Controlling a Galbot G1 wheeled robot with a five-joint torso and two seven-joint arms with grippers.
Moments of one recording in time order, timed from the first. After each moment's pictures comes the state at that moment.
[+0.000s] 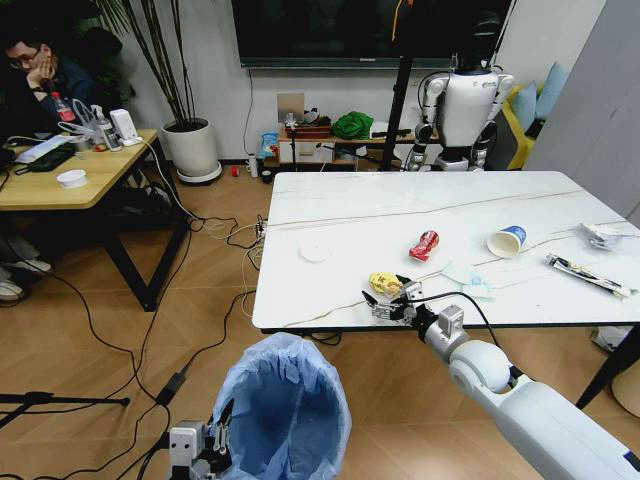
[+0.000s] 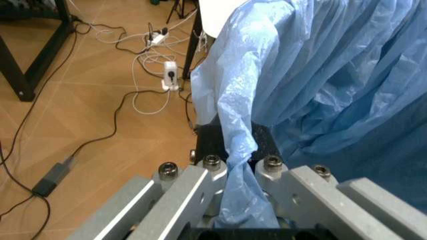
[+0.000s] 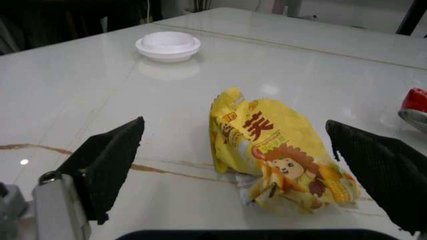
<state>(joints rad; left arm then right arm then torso) 2.13 -1.42 -0.56 -2.39 -0.25 0.14 0.07 -1.01 0.86 0.05 1.67 0.58 -0.01 -0.04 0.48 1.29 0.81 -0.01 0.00</state>
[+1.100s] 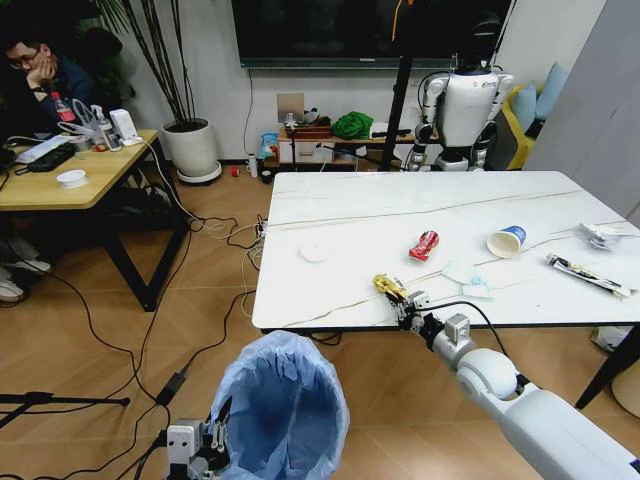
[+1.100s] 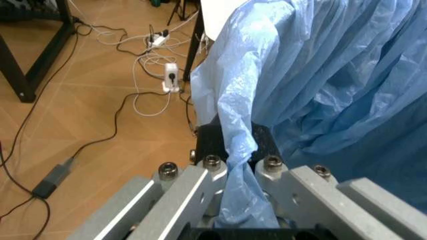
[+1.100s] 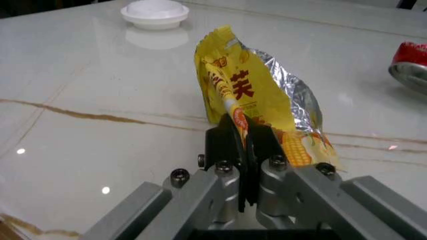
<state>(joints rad) 2.12 -1.41 -0.57 -2.39 -0.27 0.15 0.07 -1.04 0.85 0.06 1.66 0.58 -0.03 -0.04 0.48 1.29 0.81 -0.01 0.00</state>
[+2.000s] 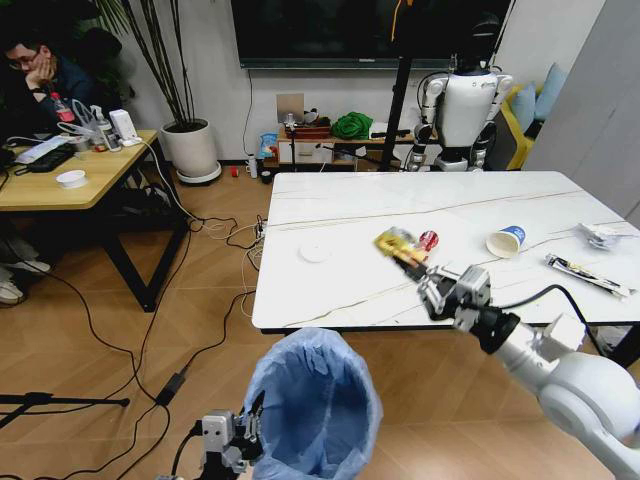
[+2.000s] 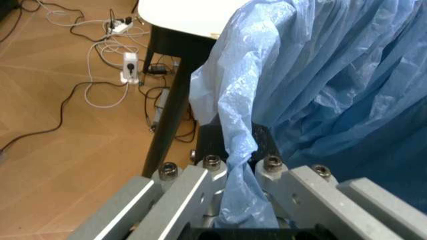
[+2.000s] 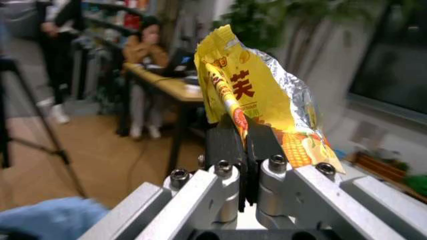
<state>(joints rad) 2.02 -1.37 -0.39 -2.33 -0.32 0.16 0.01 -1.52 0.57 0.54 2.30 0.67 0.14 -0.31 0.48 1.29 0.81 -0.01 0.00</state>
